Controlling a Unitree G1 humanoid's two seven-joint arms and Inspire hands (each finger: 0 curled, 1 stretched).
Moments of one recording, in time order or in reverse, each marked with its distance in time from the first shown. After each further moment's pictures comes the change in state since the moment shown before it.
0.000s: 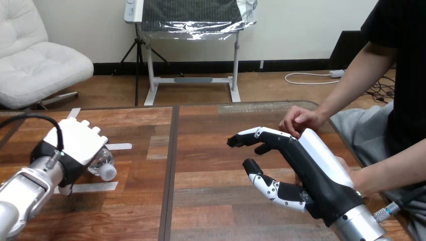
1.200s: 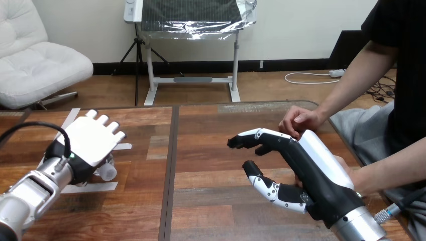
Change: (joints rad) left arm -0.136 -0.096 -0.131 0.344 0.032 -0.048 0.413; right arm 0.010 0.000 0.000 -0.013 -0.001 0.001 0.002
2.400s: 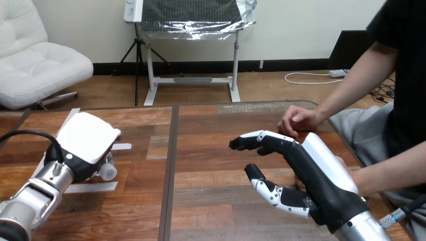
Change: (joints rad) left arm -0.059 -0.090 -0.007 0.252 -0.099 -0.003 0.241; right arm 0.044 -0.004 -0.016 -0.046 0.002 0.010 0.012
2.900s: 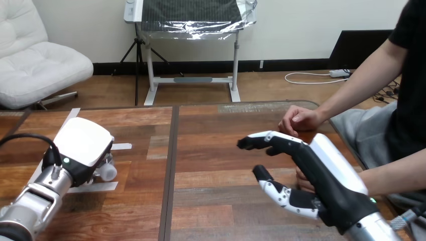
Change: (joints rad) left arm -0.006 -0.035 0.000 0.073 -0.050 0.006 0.028; right arm 0.025 -0.032 -0.038 -0.028 0.000 0.022 0.011
